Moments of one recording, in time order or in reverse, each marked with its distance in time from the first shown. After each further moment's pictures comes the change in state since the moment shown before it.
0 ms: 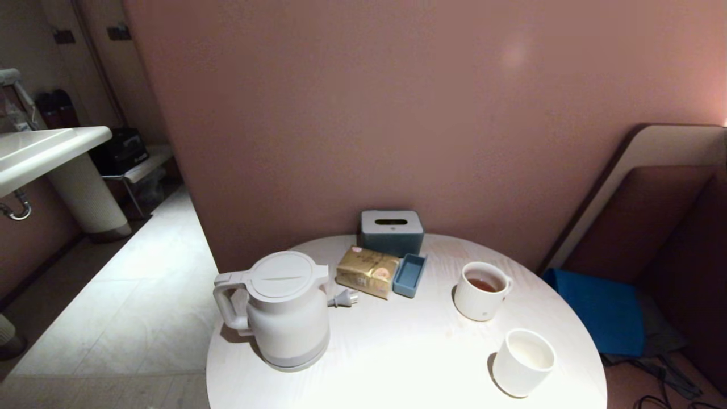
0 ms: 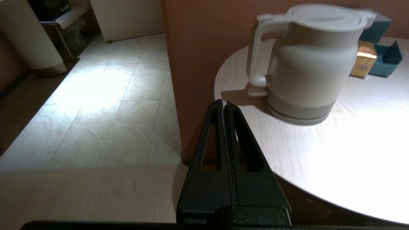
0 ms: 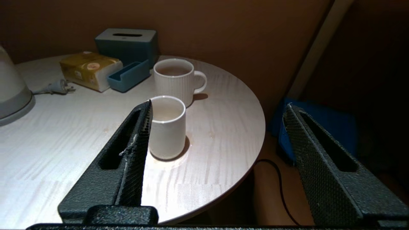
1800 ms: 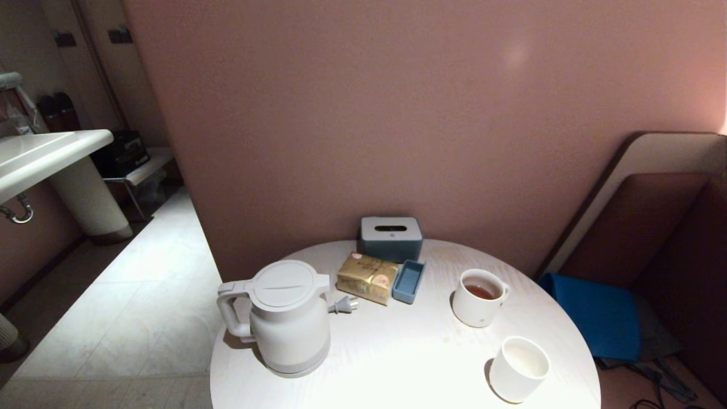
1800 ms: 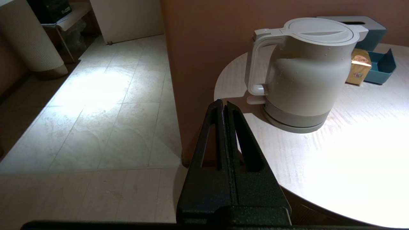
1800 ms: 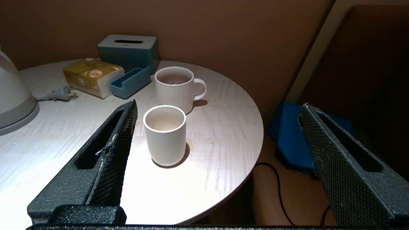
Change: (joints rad) left arm 0.000 0.000 0.000 0.000 0.000 0.000; right arm 0.000 0.000 0.000 0.000 0.000 0.001
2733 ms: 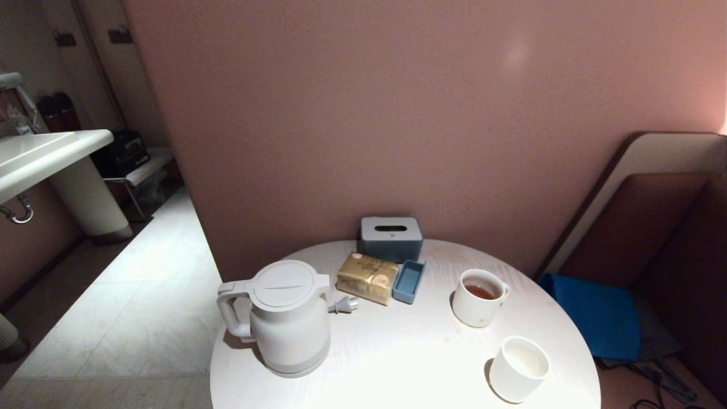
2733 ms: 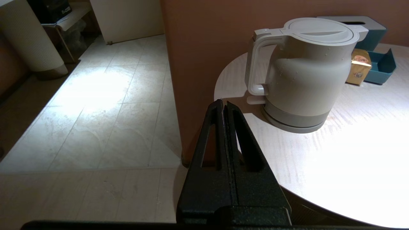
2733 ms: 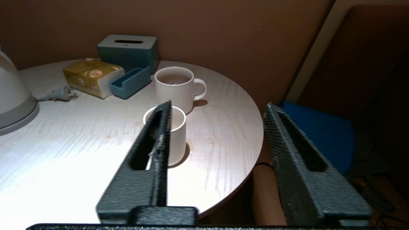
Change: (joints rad) left arm 0.000 0.000 0.000 0.000 0.000 0.000; right arm 0.000 0.000 0.000 0.000 0.000 0.001
